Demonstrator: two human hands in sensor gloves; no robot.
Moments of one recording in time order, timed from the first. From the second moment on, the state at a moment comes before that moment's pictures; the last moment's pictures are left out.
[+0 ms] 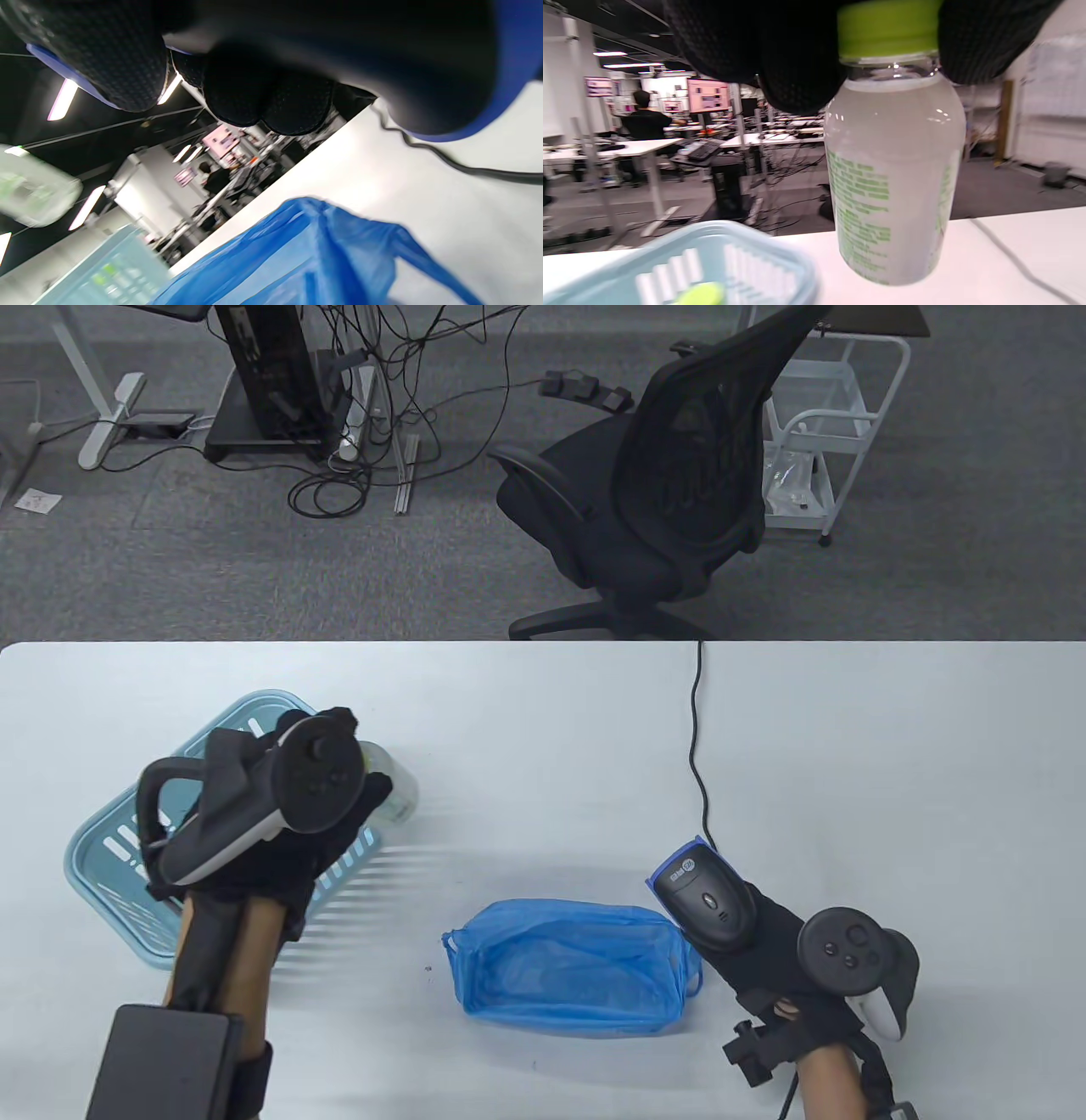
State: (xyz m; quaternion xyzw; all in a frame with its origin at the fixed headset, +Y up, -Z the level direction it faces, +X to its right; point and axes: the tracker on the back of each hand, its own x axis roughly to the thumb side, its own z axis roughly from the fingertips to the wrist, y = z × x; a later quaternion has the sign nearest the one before) left_hand -0.193 -0.470 -0.267 0.03 -0.09 0.00 1.00; right_hand 0.209 -0.700 -0.226 0.12 -0.03 0.91 0.41
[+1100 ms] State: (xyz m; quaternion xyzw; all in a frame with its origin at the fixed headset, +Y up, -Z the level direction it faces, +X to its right) left_hand -0.097 -0.591 -0.246 -0.03 -0.29 0.02 0.96; right_hand 0.213 -0.694 -0.222 0.04 -0.07 0.93 0.35
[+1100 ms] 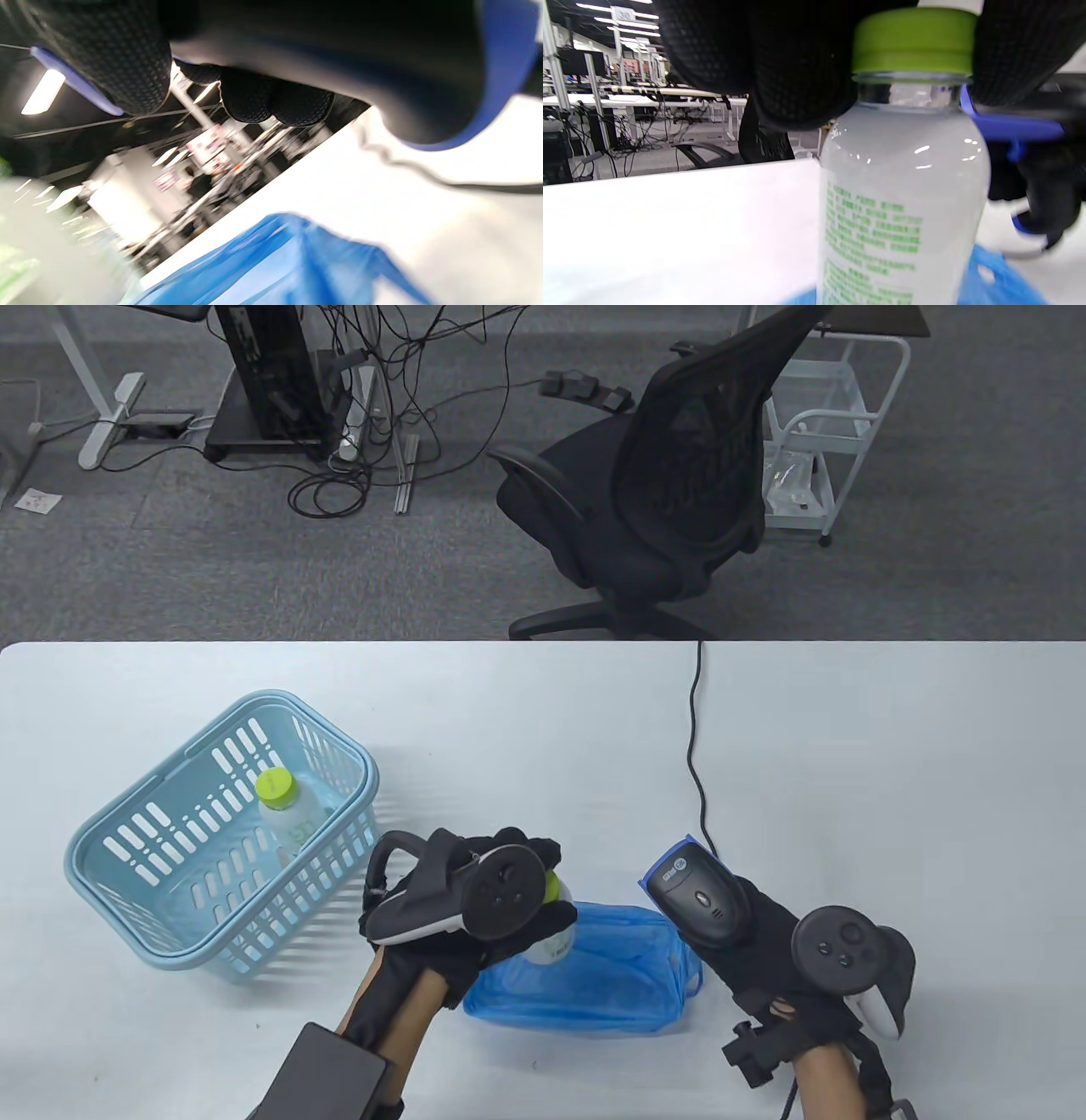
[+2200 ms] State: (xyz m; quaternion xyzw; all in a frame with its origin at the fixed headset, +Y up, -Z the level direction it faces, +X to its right) left_hand -0.253 -0.572 -0.340 -0.04 -0.01 -0.11 0.99; right_hand 0.224 -0.698 -0.216 0.01 -0.06 0.94 0.33
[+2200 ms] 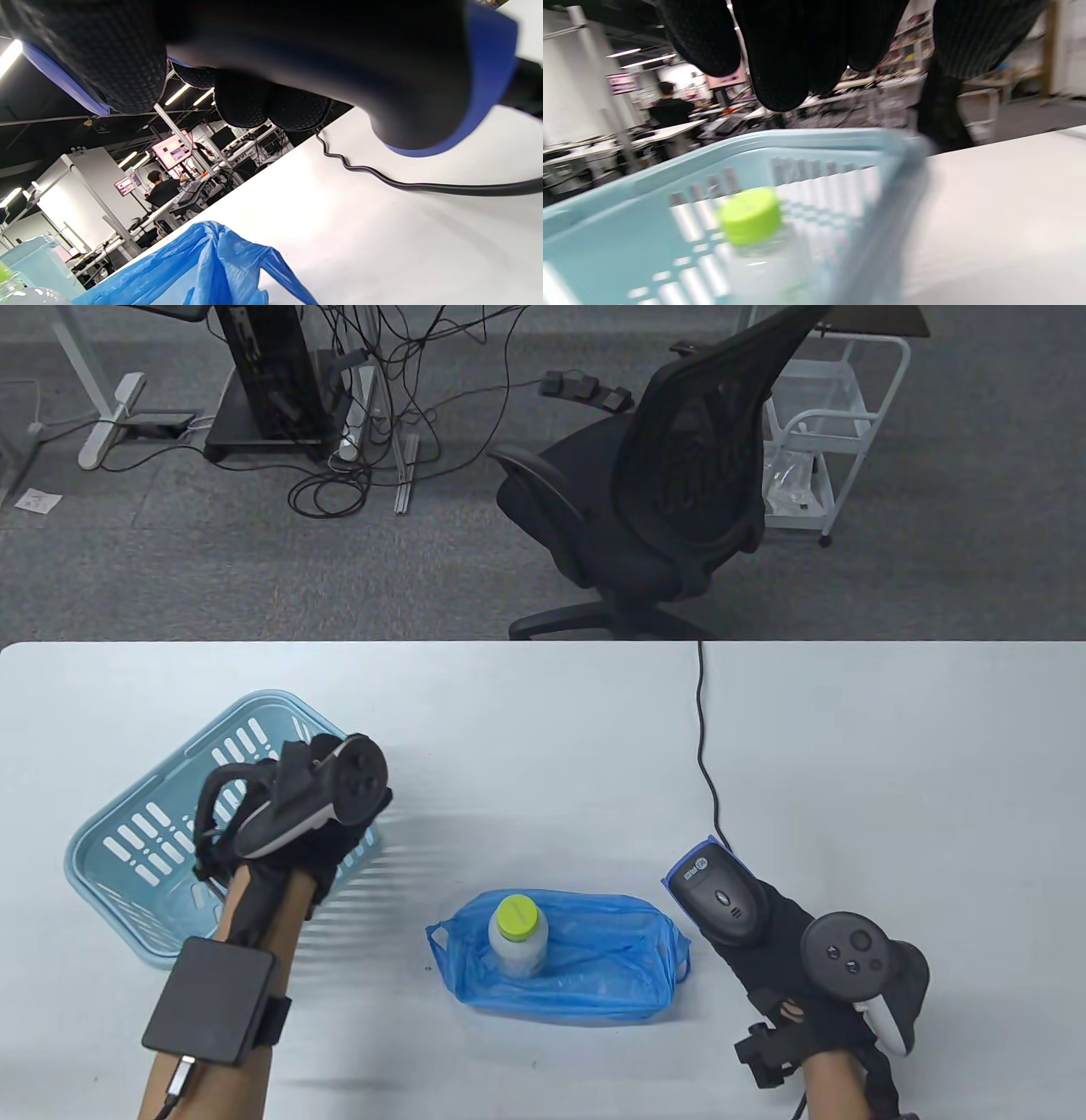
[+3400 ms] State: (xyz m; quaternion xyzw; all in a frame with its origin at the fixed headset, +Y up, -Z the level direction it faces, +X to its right) left_hand -0.284 -0.509 -0.318 0.01 0.01 -0.15 0.99; right_hand 0.220 -0.700 -0.219 0.02 -0.04 0.95 0.32
